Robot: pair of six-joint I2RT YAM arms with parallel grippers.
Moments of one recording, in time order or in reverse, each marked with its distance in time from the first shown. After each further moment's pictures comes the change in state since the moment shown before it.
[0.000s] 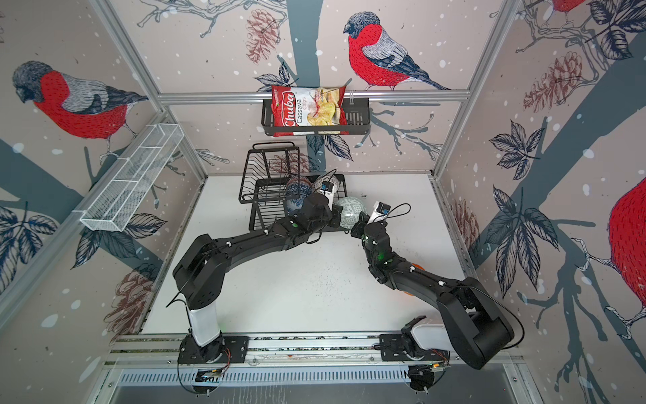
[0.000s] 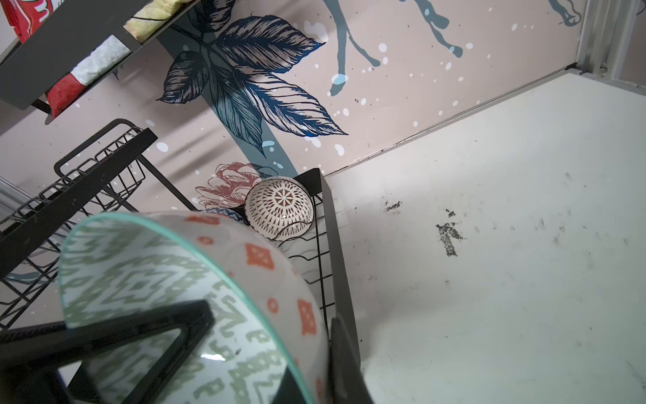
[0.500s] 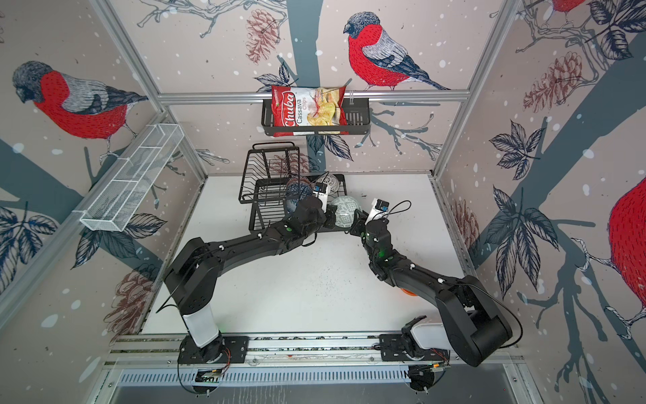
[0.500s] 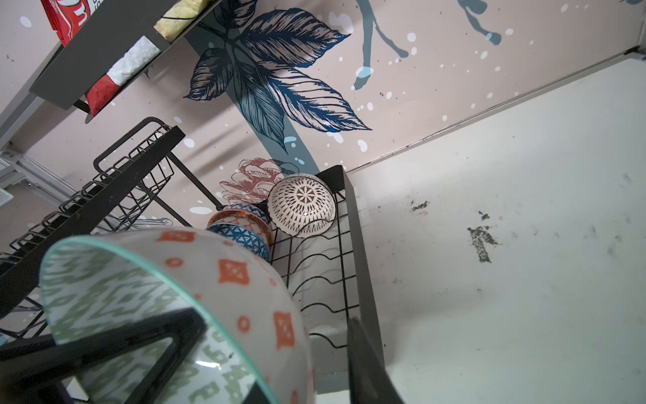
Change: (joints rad) left arm 0.010 -0.063 -0.102 0.093 -0.071 0.016; right arm -0.043 0.016 0.029 0.007 -0.130 0.030
